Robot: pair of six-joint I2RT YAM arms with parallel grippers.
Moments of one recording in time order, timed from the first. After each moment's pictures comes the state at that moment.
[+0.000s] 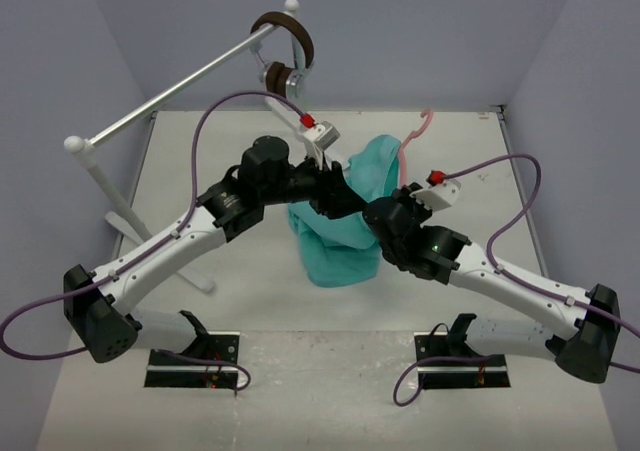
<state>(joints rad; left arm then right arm) -0.79 1.33 1.25 -0.17 0.48 -0.48 0.97 1.13 0.96 -0.49 1.17 1.14</state>
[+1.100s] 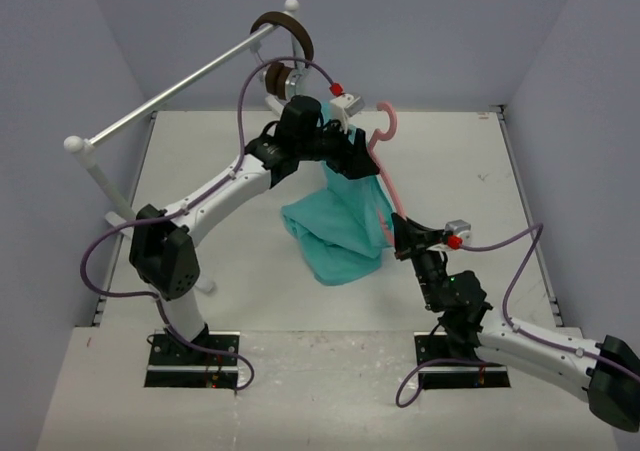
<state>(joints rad) -0.65 1.78 1.60 -0.22 0.56 -0.29 0.96 0.63 0.10 0.87 0.64 0.16</state>
